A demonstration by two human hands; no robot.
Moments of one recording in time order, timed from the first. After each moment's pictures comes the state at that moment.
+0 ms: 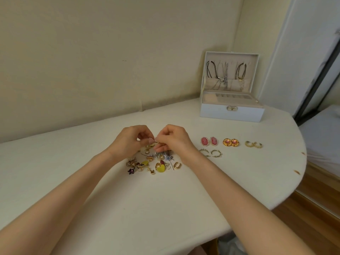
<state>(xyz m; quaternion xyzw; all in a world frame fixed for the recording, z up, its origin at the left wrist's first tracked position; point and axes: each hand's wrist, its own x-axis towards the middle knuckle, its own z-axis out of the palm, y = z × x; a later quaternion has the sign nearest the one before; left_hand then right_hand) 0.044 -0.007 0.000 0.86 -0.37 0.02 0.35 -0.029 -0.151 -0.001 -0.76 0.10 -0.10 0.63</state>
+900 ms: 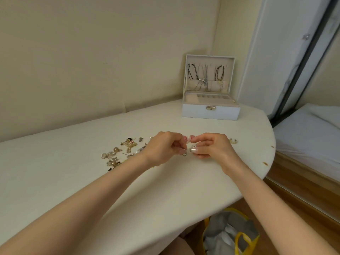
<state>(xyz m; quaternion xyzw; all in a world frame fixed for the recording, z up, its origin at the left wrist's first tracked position) -0.030 -0.104 0.007 0.81 -0.48 -0.04 0.33 -0.131 -0.248 -0.001 -0.76 0.17 -0.18 0.60</state>
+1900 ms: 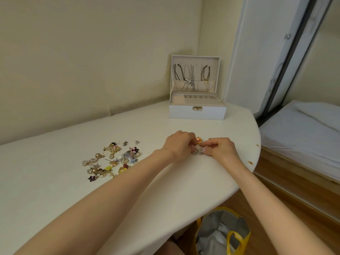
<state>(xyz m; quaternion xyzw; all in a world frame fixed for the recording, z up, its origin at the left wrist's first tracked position) -0.025 -0.203 -0.016 0.83 -0.51 0.02 0.21 -0.134 -0.313 -0.028 -0.83 0.29 -0.23 0.41</state>
